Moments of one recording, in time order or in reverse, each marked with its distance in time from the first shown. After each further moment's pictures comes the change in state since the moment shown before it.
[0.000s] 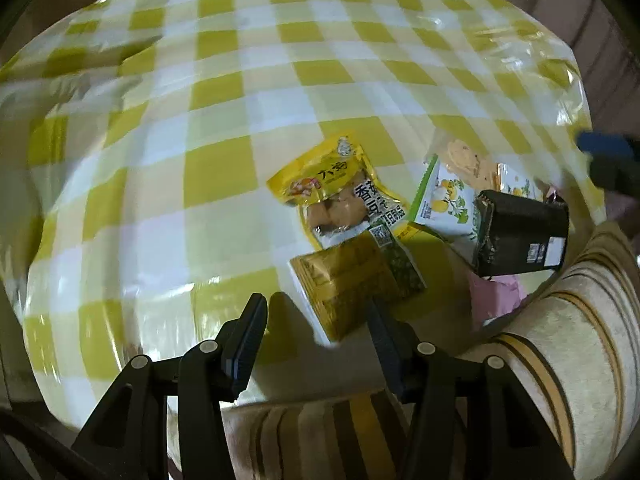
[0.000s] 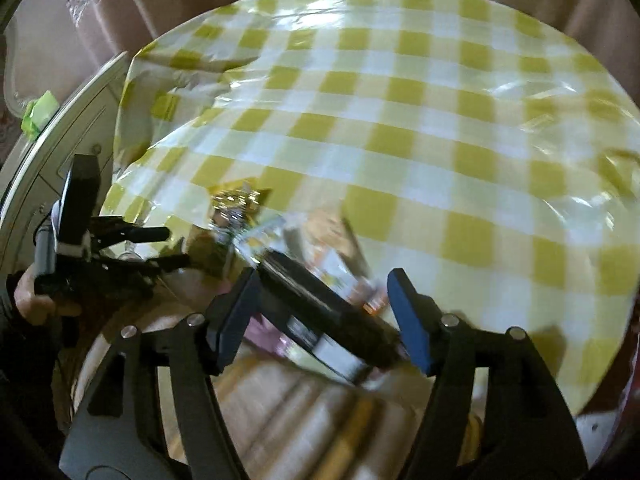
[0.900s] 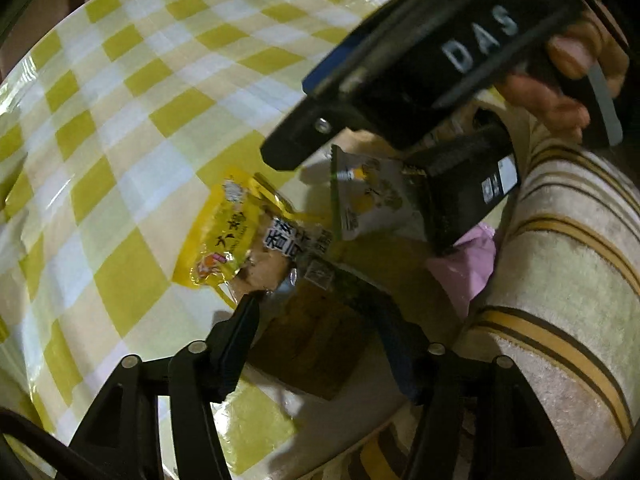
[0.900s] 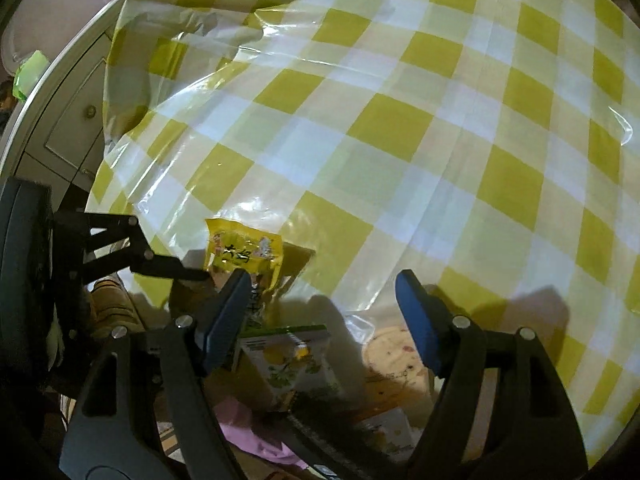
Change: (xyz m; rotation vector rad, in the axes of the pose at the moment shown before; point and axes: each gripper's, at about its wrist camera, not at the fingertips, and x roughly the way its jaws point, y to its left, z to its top) left arm 0.022 -0.030 0.027 0.486 0.030 -0.182; right arm 0.124 0.036 0.078 -0.130 0.208 0.104
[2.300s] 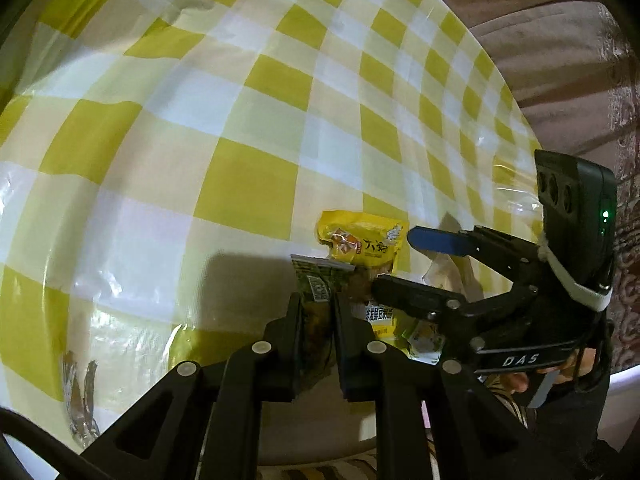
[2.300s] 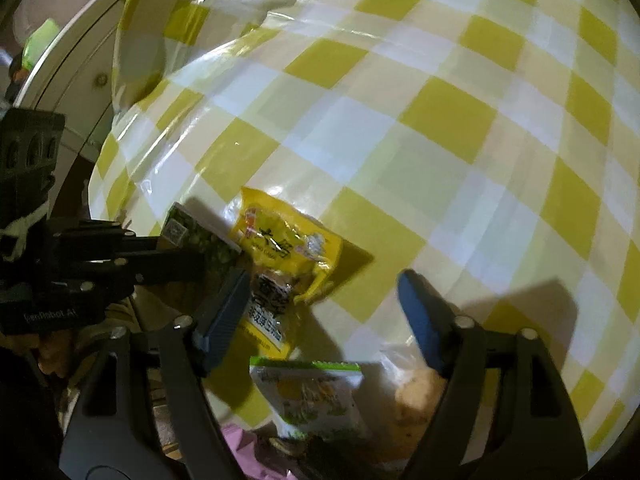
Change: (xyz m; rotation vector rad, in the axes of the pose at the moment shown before) left arm -0.011 0.087 -0.049 -0.974 -0.222 -0.166; right arm 0.038 0.022 0.011 -0.111 0.059 0.075
